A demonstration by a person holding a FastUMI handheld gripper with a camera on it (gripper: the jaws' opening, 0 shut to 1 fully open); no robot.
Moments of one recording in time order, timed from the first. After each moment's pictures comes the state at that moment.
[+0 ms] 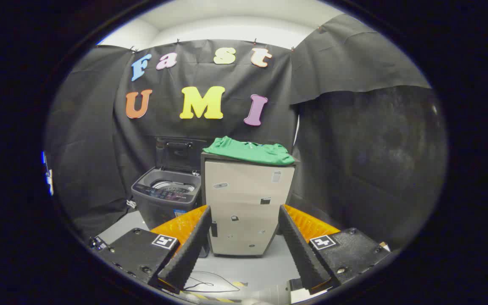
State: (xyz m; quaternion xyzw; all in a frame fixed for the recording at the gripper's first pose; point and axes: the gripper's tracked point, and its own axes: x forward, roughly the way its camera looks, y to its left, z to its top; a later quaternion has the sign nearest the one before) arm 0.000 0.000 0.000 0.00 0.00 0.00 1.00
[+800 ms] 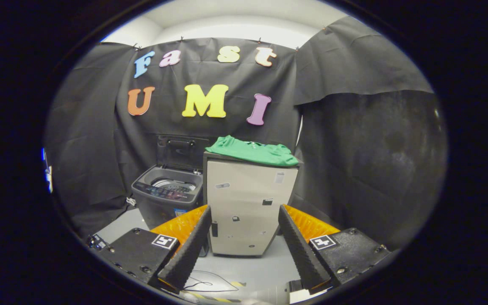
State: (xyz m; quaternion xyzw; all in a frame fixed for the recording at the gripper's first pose) arm 0.009 0.010 0.008 -0.01 0.00 0.01 1.00
